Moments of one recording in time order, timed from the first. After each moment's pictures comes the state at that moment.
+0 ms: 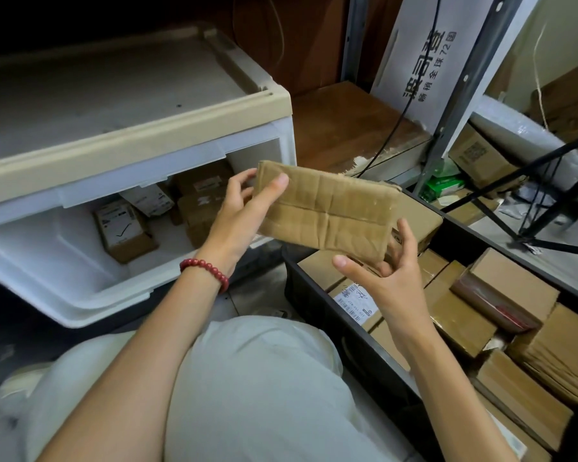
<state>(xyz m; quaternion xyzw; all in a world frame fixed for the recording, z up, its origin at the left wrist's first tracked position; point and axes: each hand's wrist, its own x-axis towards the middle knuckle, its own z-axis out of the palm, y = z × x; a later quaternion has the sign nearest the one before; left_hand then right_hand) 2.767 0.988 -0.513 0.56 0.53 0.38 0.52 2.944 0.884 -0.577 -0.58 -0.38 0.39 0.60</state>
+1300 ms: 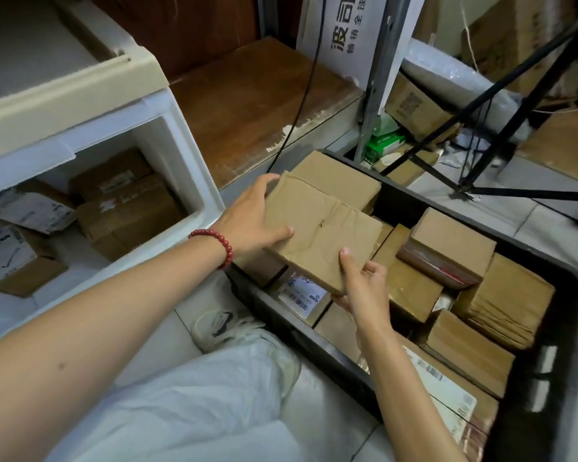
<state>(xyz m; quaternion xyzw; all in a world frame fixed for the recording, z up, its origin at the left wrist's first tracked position) 2.885 1.040 -0.584 0.86 0.43 0.06 0.28 3.000 0.885 -0.639 -0.71 -0.09 0.41 0.57</state>
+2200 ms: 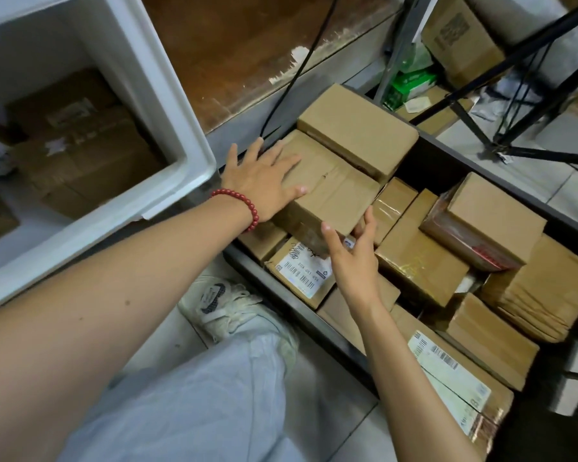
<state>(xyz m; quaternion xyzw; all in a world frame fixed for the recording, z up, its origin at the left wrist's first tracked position) 2.909 1.093 -0.664 0.90 0.41 -0.10 0.07 2.996 0.931 -0.699 -0.74 -0.22 0.38 0.51</state>
